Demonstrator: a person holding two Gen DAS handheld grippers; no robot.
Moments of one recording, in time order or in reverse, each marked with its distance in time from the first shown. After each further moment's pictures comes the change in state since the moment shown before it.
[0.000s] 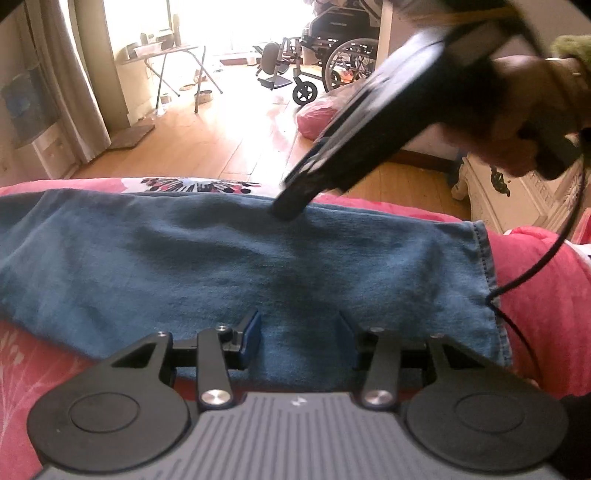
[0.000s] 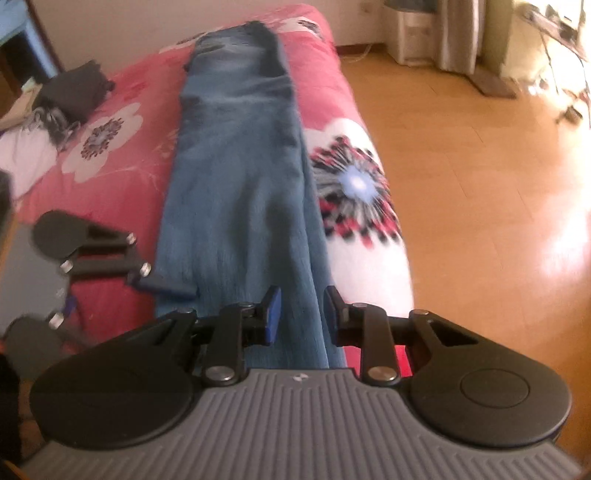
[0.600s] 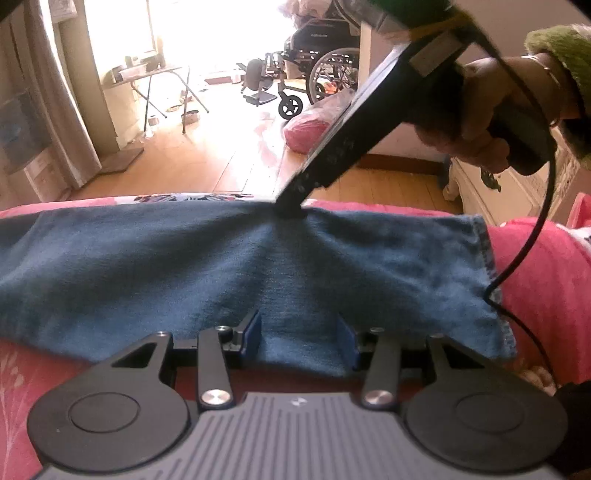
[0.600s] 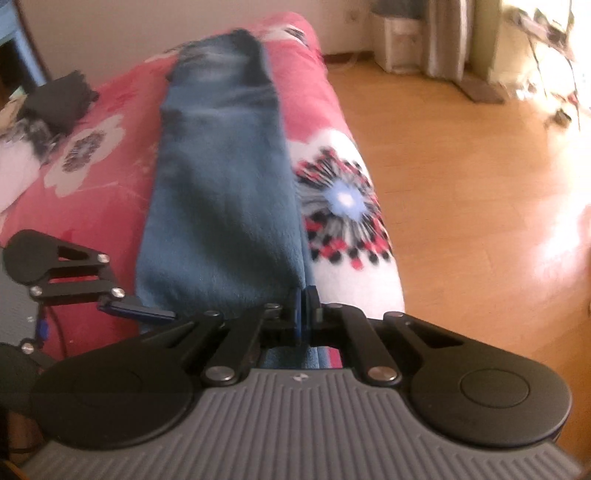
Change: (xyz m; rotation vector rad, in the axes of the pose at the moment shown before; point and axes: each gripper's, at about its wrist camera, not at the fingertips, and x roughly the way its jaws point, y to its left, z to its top) left arm 0.001 0.001 -0.010 0.081 -0.058 -0.019; right arm 0.013 -0.013 0.001 0.061 -0.008 -0.040
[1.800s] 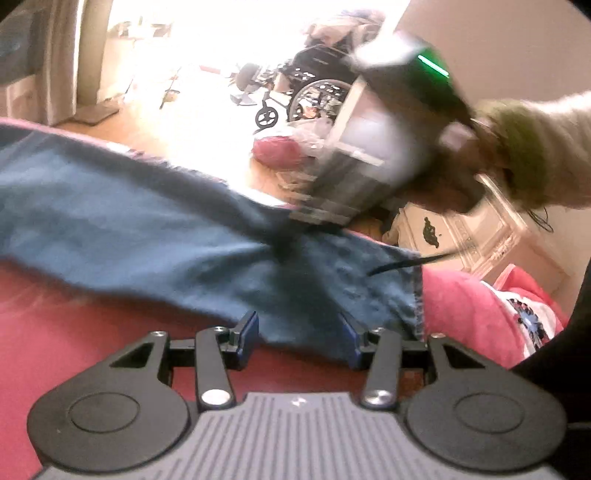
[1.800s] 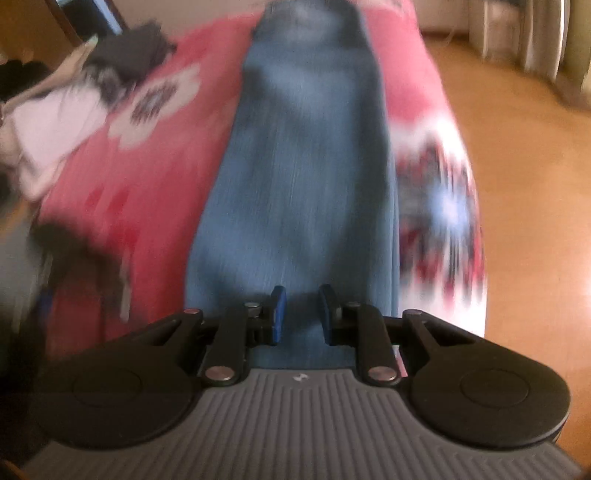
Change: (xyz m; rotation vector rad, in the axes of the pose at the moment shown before) left arm -0.031 0.040 -0.033 -0.292 -0.056 -0.267; right arm 0.019 0.019 0.003 -0.206 0.167 0.249
